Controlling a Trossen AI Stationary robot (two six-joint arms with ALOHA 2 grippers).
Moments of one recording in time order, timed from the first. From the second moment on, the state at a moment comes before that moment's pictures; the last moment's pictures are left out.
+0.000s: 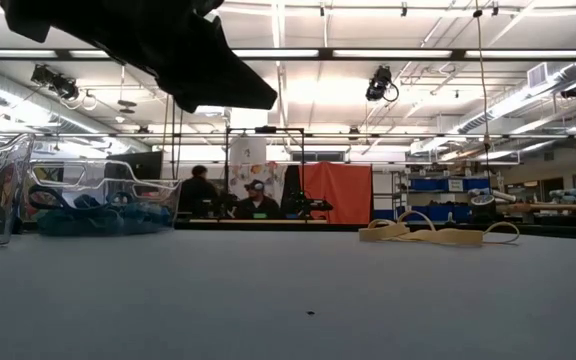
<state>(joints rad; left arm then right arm) -0.40 1.55 0.73 0.39 -0.60 -0.19 1.15 1.07 0.82 -0.96 0.15 1.74</state>
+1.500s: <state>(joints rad) -0.22 1.55 0.73 0.42 -0.39 -0.14 0.15 1.12 0.82 -0.73 0.43 0.77</state>
